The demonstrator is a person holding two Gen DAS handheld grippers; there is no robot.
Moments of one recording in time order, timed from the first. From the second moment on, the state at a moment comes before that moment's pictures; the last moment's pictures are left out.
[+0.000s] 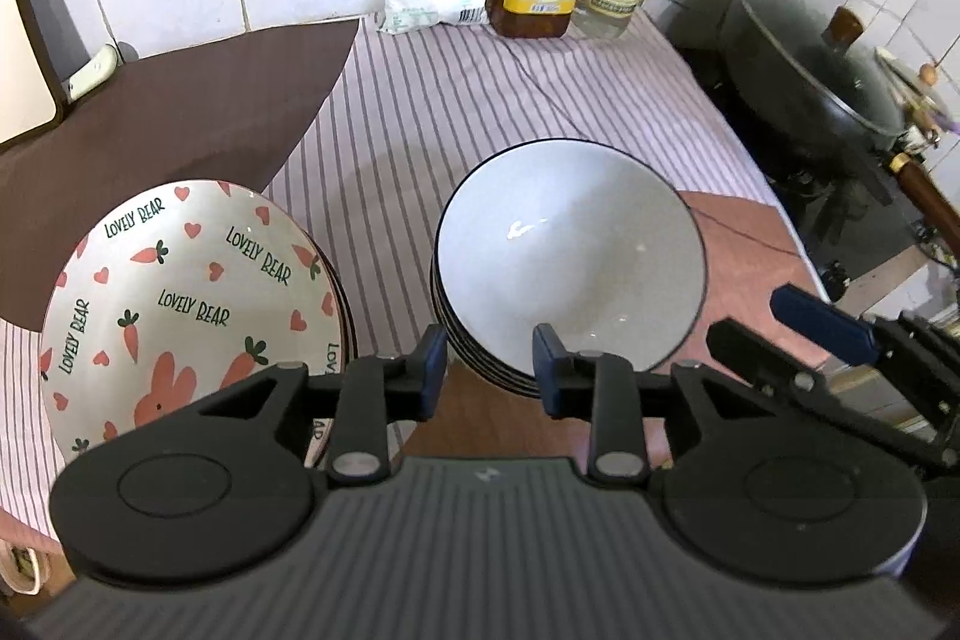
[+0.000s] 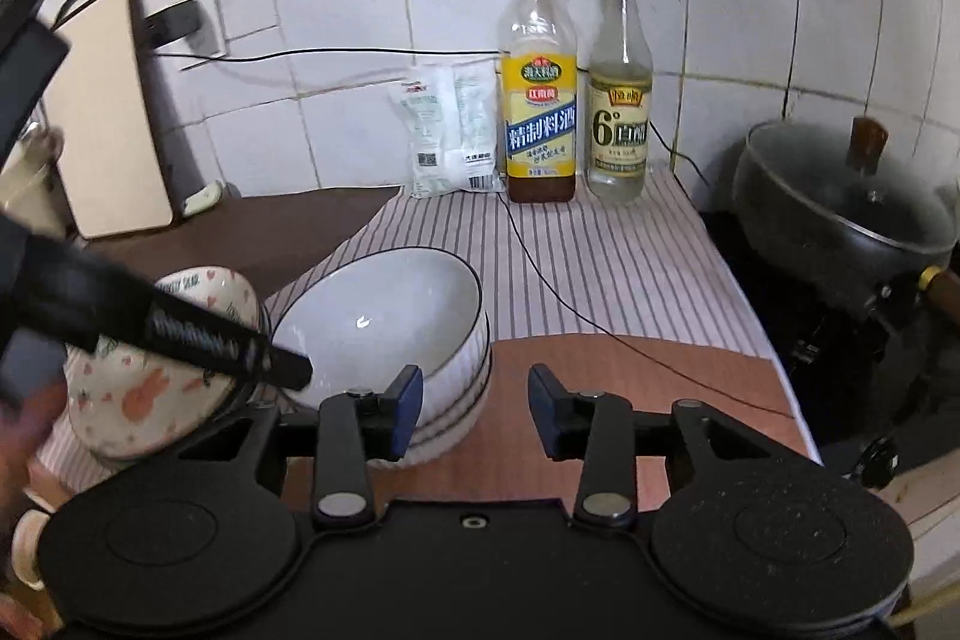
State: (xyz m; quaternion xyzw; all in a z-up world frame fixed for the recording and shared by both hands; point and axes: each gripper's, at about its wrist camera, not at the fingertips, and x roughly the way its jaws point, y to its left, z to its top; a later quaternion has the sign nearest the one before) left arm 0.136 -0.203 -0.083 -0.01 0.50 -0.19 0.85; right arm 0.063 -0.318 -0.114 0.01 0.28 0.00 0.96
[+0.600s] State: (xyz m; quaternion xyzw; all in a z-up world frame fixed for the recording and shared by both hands) left arm 0.090 -0.182 -0.086 -0.06 0.44 -0.19 0.88; right arm 0.023 -0.330 -0.131 0.03 0.23 0.06 0.97
